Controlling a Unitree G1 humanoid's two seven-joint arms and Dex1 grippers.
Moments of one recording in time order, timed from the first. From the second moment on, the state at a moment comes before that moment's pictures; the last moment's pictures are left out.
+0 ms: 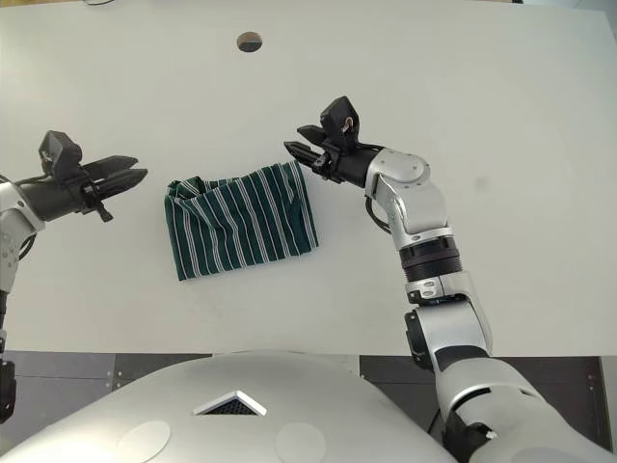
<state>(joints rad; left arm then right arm) -0.12 0.83 -0.03 0.30 -0.51 0.28 -0.89 -0.40 -0.28 0.21 0.32 0.23 0.24 0.69</state>
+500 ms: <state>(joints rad) -0.17 0.68 0.15 0.17 -0.50 0.38 -0.69 -0.31 -0.31 0.57 0.31 -0.36 -0.37 0.63</state>
